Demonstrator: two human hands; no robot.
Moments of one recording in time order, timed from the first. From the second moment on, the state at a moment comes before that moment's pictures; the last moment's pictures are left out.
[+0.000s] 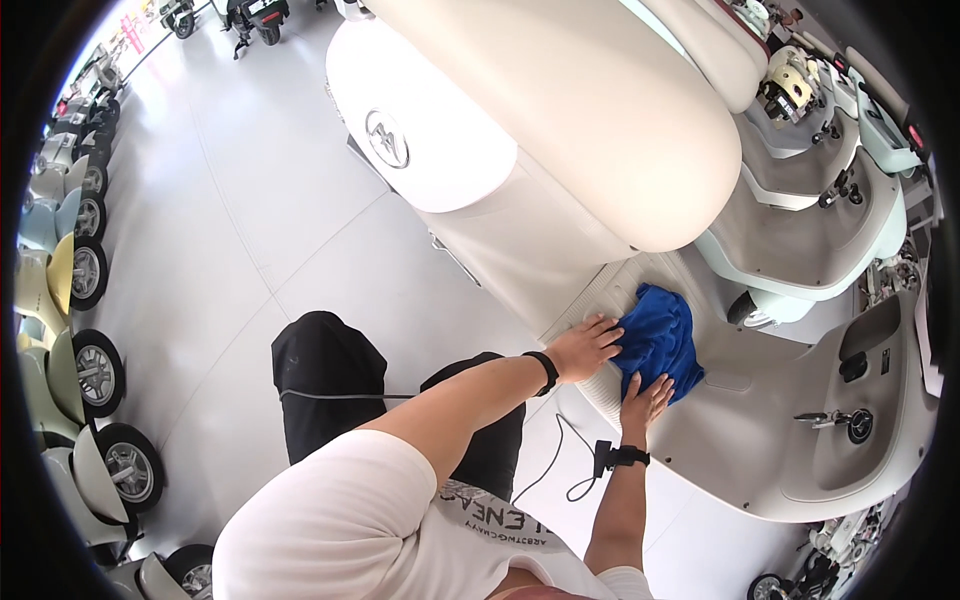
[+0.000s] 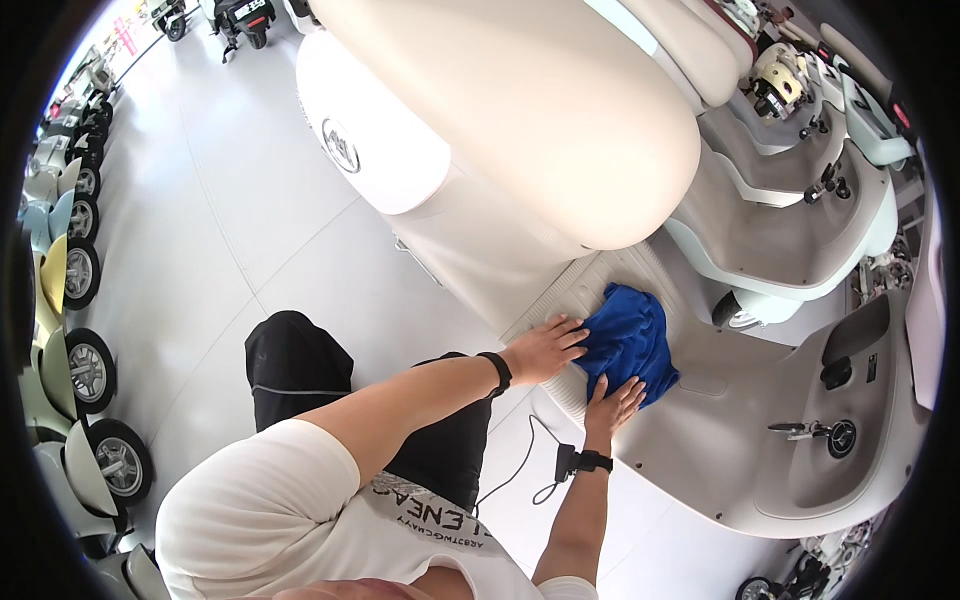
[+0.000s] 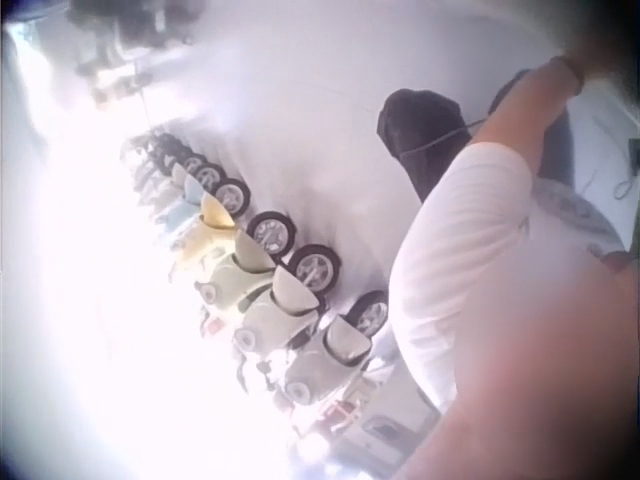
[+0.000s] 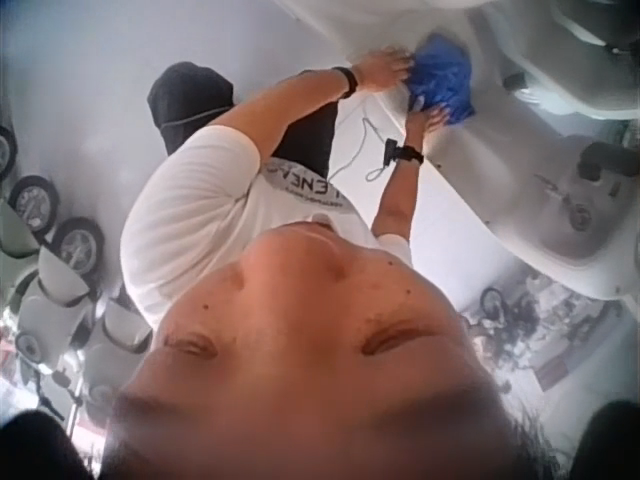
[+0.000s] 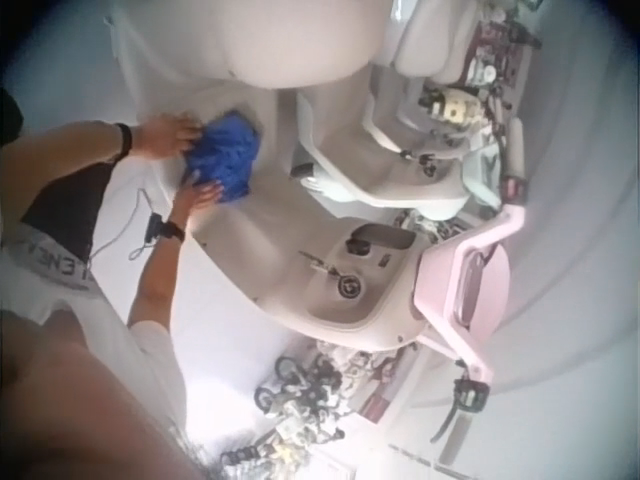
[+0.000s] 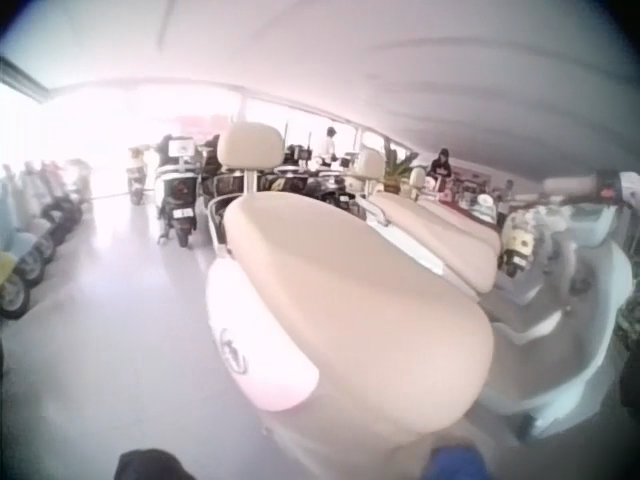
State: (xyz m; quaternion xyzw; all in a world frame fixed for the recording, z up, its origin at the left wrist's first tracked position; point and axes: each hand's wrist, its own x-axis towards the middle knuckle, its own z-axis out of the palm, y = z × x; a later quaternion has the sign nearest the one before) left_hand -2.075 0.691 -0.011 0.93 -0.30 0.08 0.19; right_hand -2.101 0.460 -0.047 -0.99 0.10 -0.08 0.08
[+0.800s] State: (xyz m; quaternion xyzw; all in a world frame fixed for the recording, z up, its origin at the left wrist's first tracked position) left_hand -2.175 0.891 0.083 0.70 -0.24 0.05 0.67; right_hand -2.141 0.681 0.189 -0.92 0.01 -0.29 0.27
